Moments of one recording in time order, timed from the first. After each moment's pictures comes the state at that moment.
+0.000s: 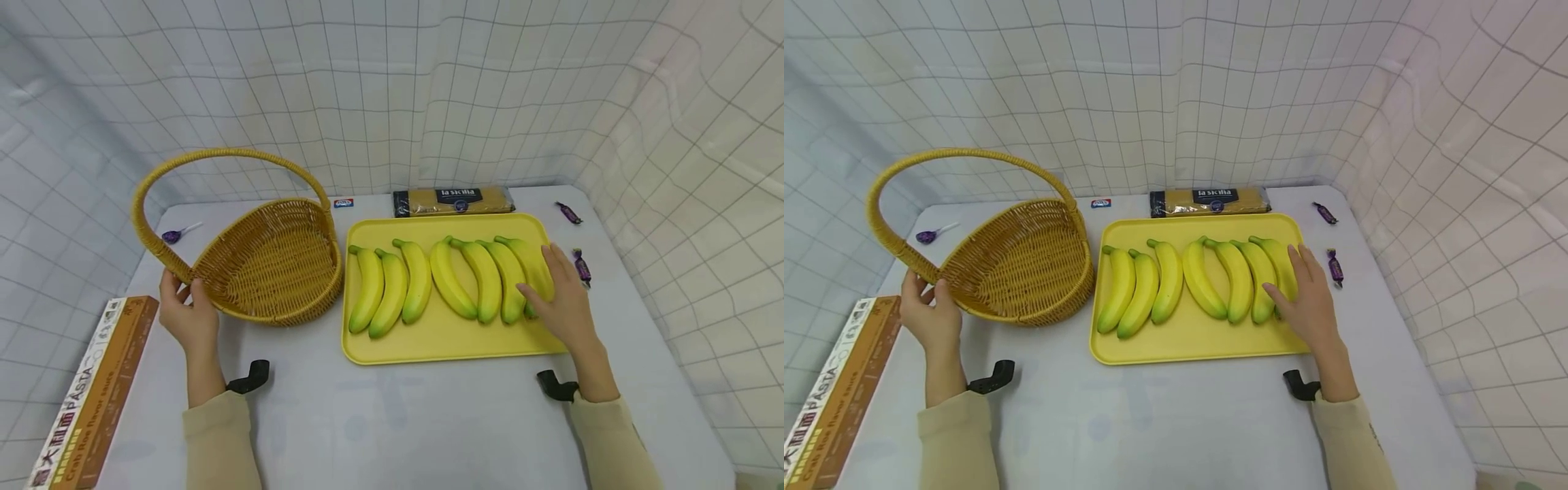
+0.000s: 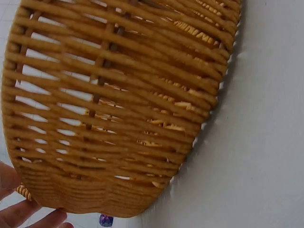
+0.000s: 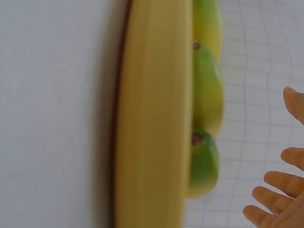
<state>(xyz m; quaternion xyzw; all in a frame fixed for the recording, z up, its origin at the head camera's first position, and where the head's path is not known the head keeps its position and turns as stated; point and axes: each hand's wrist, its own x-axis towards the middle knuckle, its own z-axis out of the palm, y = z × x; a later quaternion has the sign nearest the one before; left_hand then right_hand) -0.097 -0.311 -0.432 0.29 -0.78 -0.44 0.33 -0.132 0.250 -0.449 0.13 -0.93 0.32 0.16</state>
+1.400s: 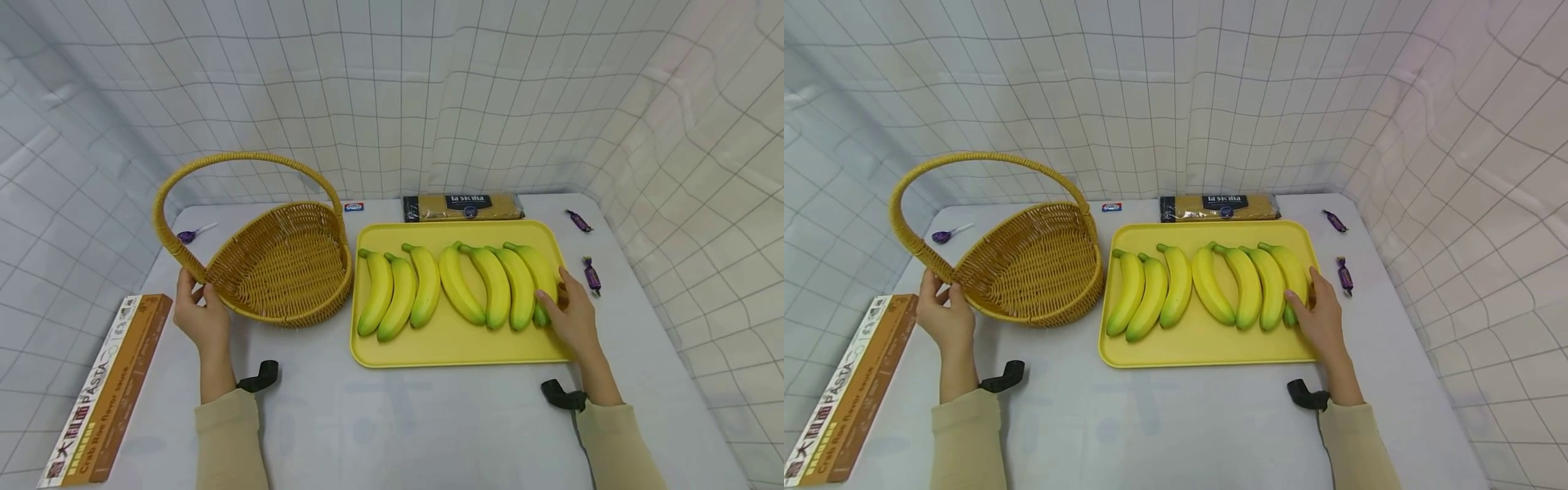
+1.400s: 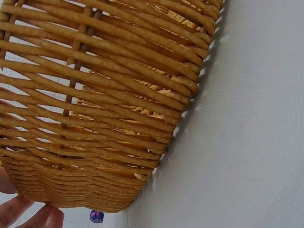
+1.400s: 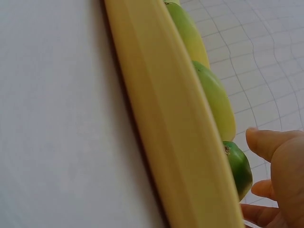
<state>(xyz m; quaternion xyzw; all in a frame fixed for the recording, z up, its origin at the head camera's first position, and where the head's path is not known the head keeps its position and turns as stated) -0.099 -0.318 -0.443 0.27 -0.79 -0.41 0.37 -0.133 0.262 -0.485 0.01 -0.91 0.41 0.08</state>
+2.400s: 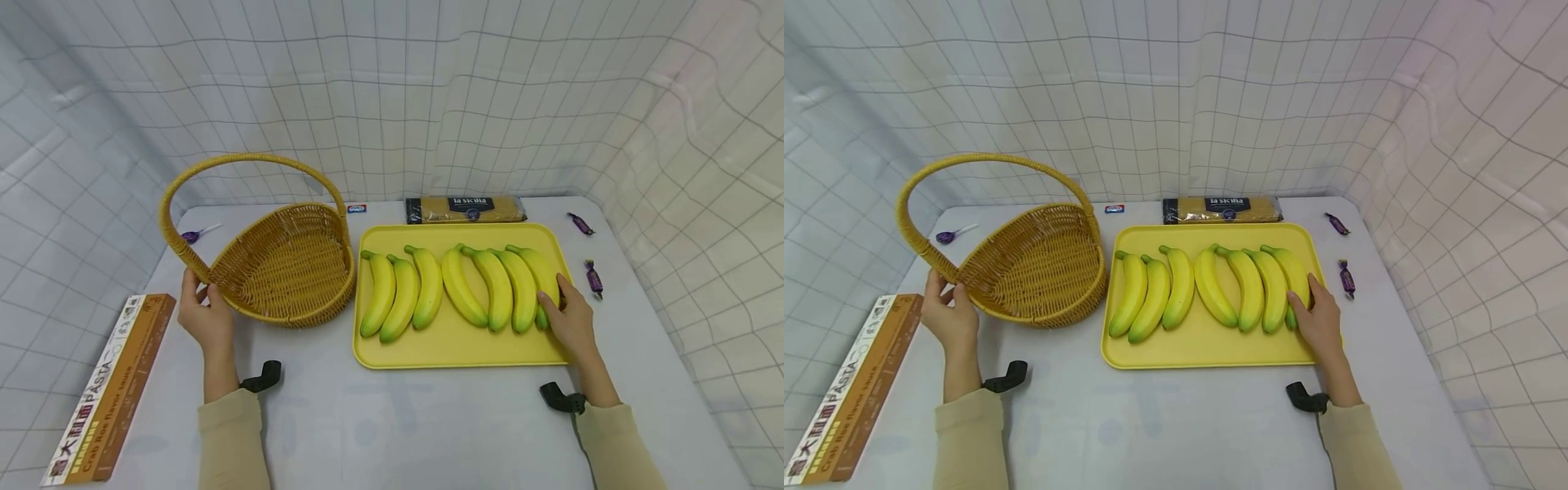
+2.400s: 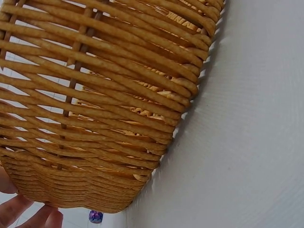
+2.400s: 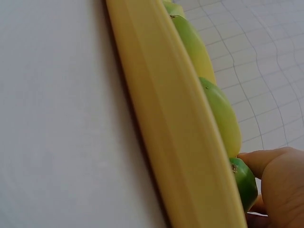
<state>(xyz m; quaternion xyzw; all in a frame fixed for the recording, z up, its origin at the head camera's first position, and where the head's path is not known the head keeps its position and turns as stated) -0.099 -0.317 -0.443 0.27 -0.79 -0.41 0.38 -0.136 0.258 -0.488 -0.02 -0.92 0.39 0.05</state>
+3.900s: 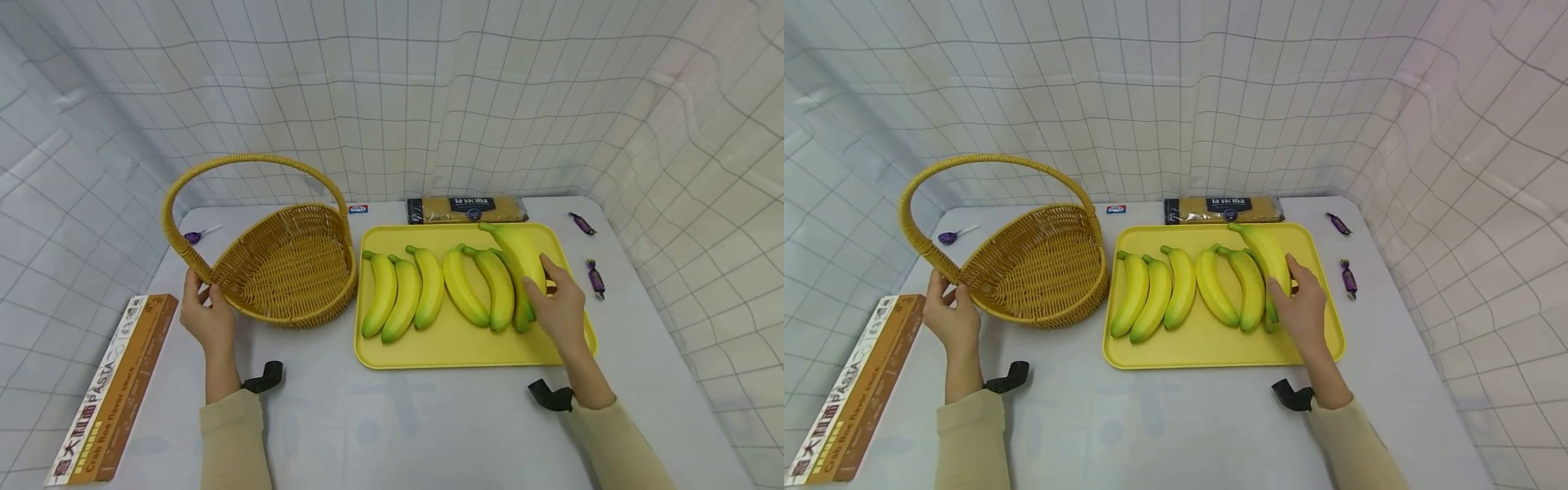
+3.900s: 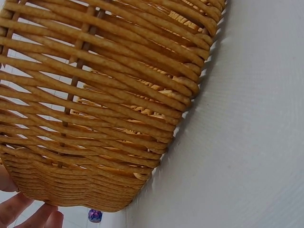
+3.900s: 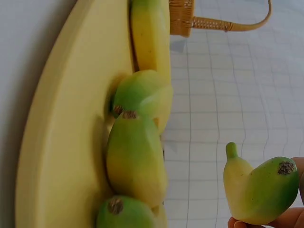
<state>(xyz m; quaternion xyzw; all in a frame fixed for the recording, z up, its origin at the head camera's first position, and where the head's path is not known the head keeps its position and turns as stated) -0.098 -0.319 -0.445 0.28 -0.78 -0.42 0.37 -0.125 0.198 -0.423 0.01 -0.88 0.45 0.16</state>
